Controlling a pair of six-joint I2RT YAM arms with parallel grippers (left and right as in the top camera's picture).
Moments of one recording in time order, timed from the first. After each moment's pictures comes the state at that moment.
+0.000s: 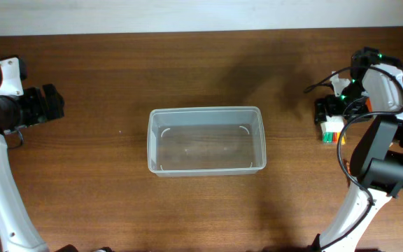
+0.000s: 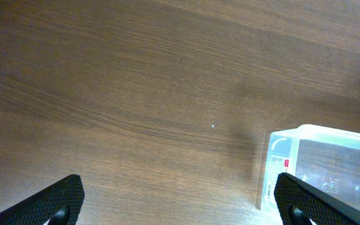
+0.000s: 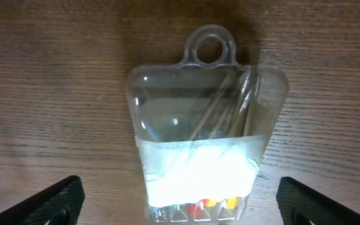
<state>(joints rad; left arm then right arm) 0.42 1.51 1.77 -1.28 0.21 0.13 -0.30 2.21 1.82 -1.24 -0.02 -0.32</state>
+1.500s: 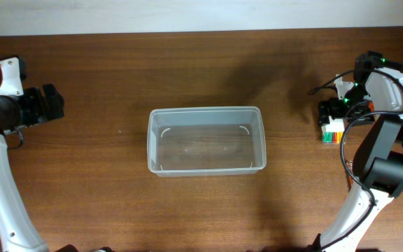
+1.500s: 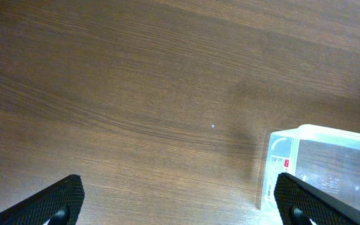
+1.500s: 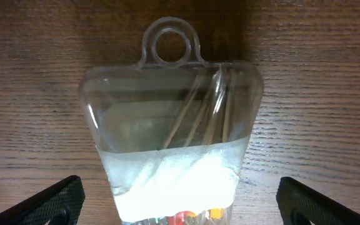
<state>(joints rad) 0.42 1.51 1.77 -1.28 0.21 0.13 -0.33 2.21 1.78 -1.19 -0.01 -0.32</state>
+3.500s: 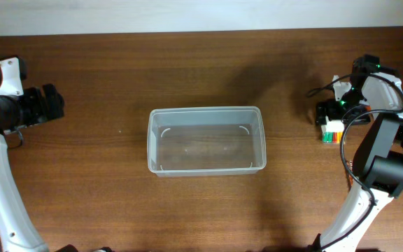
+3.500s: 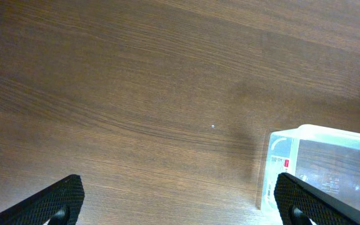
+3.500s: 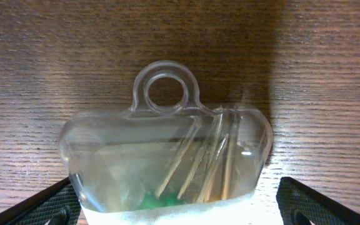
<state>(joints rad) 0.42 1.51 1.77 -1.28 0.21 0.13 -0.33 2.21 1.70 -1.05 -0.02 -0.33</state>
